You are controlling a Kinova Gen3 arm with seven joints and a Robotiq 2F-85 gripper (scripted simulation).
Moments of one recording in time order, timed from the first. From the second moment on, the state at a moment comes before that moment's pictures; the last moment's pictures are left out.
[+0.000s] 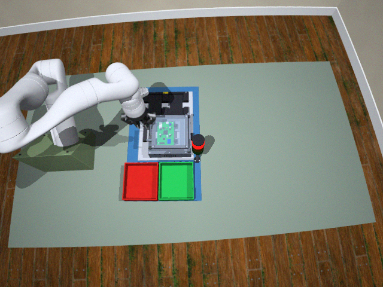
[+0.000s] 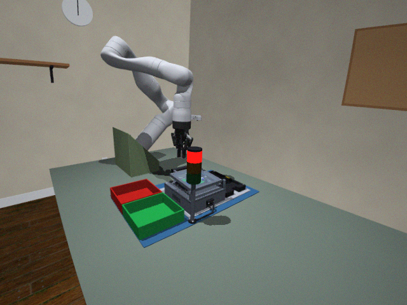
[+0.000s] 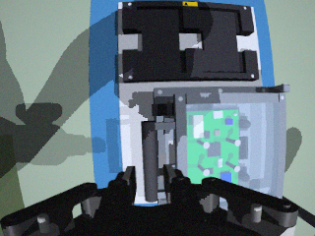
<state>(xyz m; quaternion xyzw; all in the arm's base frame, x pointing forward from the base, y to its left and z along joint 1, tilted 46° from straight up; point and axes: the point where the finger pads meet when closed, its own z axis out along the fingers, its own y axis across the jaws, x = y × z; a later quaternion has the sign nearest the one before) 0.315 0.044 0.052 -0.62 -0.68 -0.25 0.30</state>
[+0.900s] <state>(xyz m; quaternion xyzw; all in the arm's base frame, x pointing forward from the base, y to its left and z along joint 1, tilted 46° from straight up) 0.314 0.058 0.038 -0.62 -0.67 -0.25 0.30</state>
